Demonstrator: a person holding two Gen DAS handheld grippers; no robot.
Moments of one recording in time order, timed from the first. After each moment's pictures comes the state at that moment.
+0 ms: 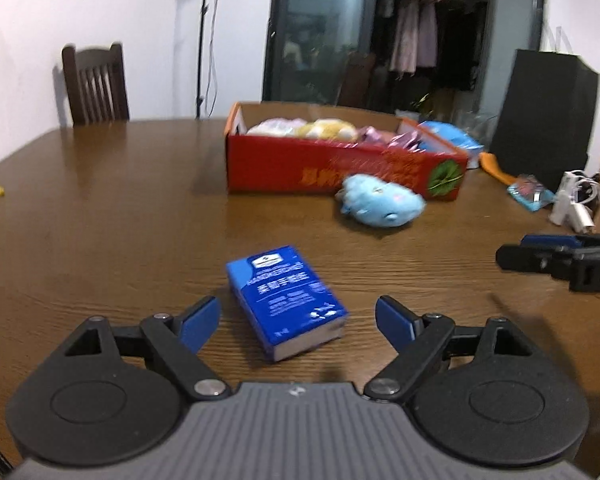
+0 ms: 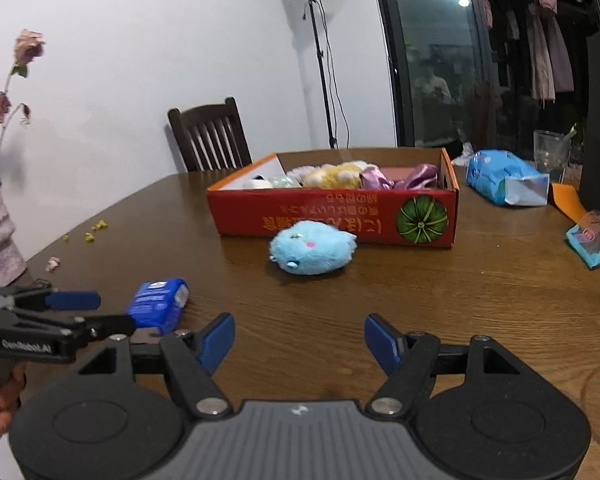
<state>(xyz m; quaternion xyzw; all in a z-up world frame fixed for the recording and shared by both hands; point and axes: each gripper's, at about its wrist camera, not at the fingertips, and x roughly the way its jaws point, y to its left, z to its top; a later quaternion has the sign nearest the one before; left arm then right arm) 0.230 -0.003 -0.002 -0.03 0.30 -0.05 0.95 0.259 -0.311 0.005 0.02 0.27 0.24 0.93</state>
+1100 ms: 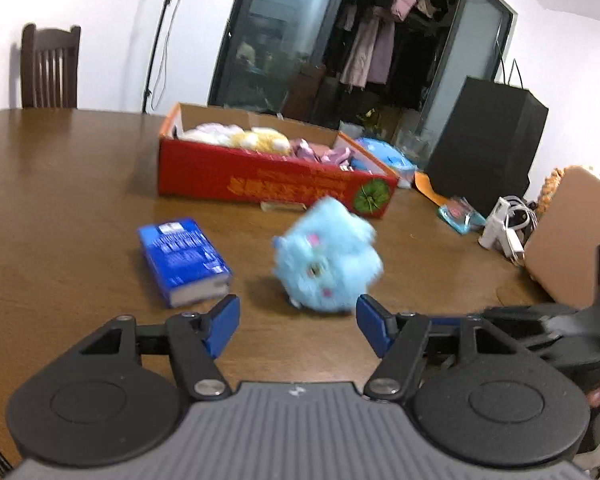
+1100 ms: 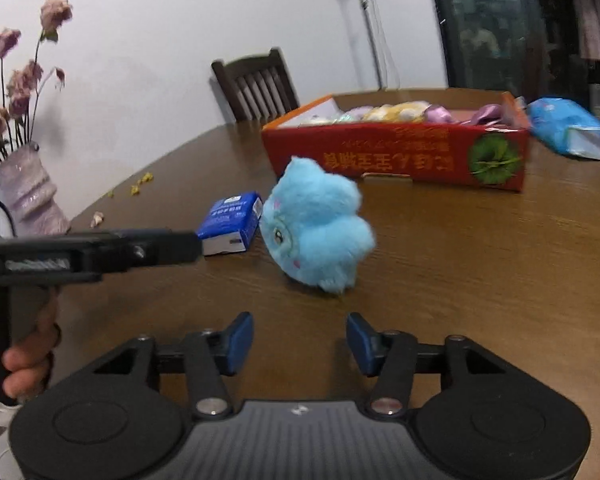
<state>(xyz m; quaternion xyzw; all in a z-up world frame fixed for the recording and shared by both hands) 0.216 -0.015 0.016 -0.09 0.29 -0.15 0.94 0.245 -0.292 -0.016 0.03 0.33 0.31 0.89</state>
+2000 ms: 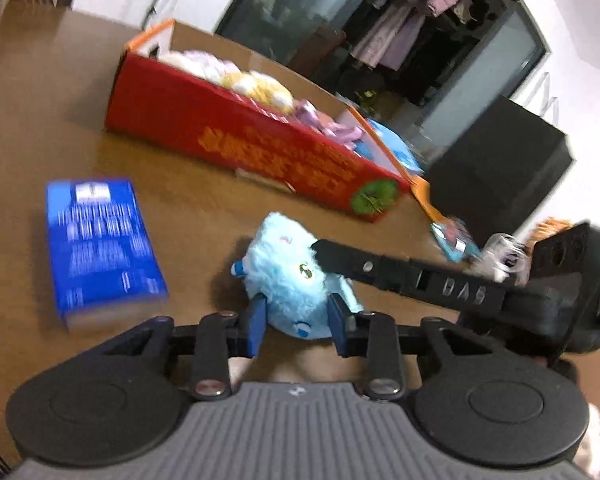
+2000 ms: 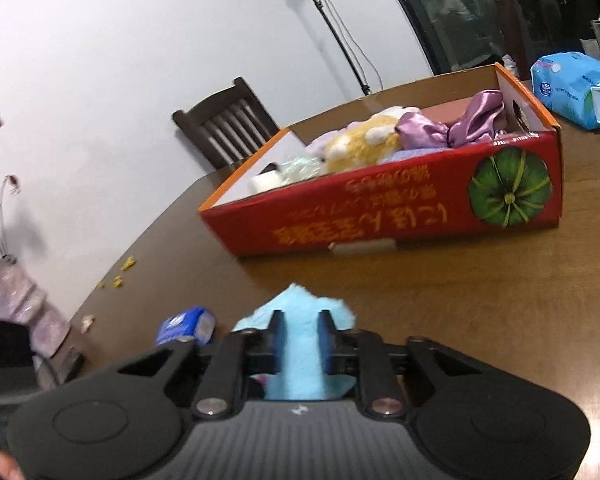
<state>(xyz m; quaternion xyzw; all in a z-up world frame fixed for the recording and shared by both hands) 0.307 -0.022 -0.018 -0.23 0.36 -0.19 0.88 0.381 -0.286 -0.026 0.15 0.35 0.32 0.87</state>
